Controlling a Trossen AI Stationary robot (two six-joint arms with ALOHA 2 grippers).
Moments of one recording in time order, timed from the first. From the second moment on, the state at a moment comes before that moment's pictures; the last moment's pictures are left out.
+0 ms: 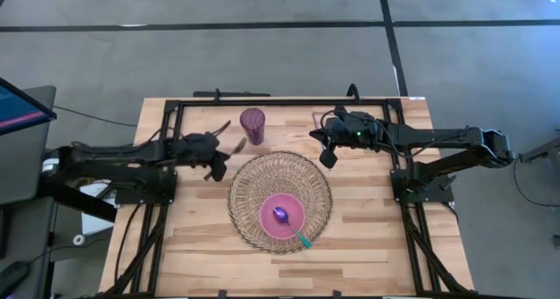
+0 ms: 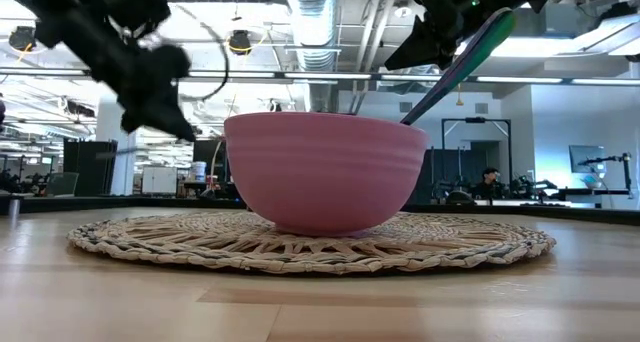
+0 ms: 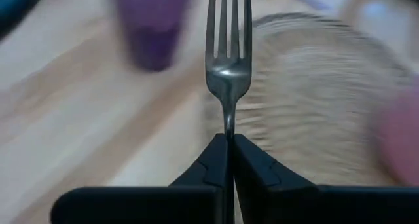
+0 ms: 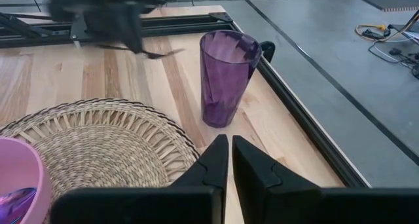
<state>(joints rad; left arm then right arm) 0.16 0.70 0.44 -0.28 -0.14 -0.40 -0.18 1.16 0.83 -0.12 0.18 -0.04</state>
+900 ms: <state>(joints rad) -0.17 1.40 1.04 -0.18 0.37 -0.49 -0.18 1.16 0.84 -0.12 0.18 0.08</state>
